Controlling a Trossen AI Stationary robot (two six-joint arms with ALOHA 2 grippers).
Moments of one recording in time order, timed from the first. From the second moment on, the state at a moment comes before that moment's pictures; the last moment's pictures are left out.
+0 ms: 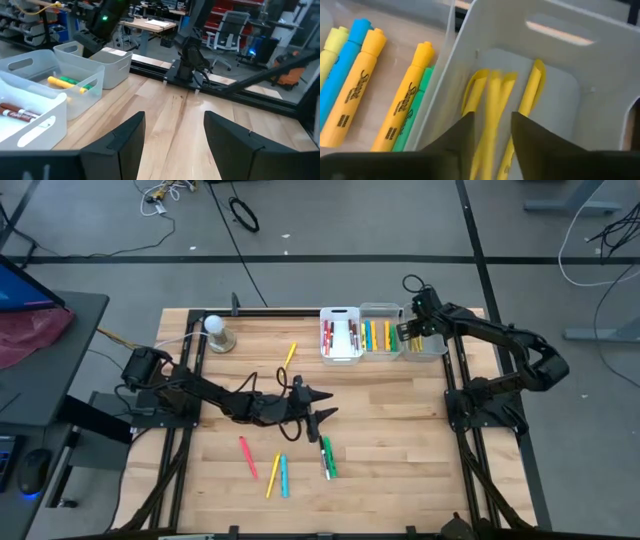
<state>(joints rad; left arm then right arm) -0.23 1.70 0.81 0.75 -0.50 -0.27 -0.98 1.33 0.72 -0.45 0.16 0.23</state>
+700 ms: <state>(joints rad) -0.42 1.69 0.88 0.62 -0.89 -0.16 -0.51 1.03 0.71 -0.41 0.16 0.12</state>
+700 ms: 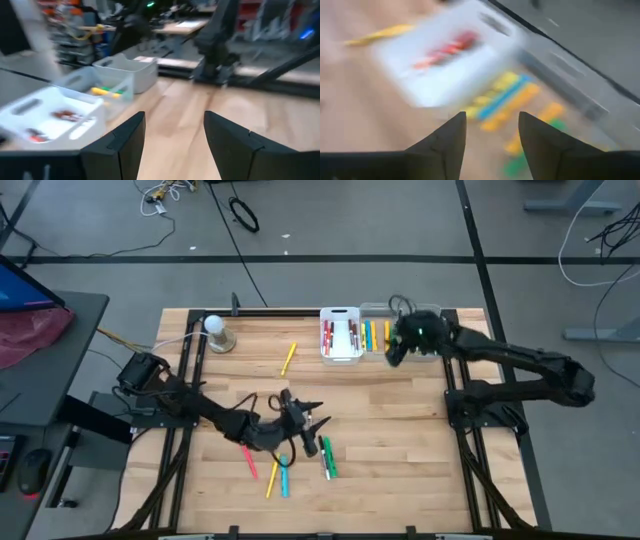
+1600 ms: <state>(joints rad) -0.64 1.80 1.30 -0.87 -0.37 -1.53 0.31 1.02 0.18 0.43 0.17 0.25</state>
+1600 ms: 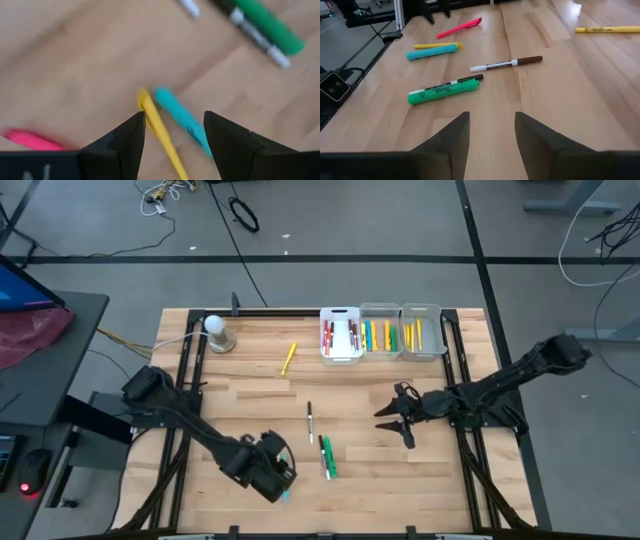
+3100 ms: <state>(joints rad) -0.62 2.01 1.30 -1.01 -0.48 -1.77 0.31 1.02 0.18 0.53 0.25 0.15</state>
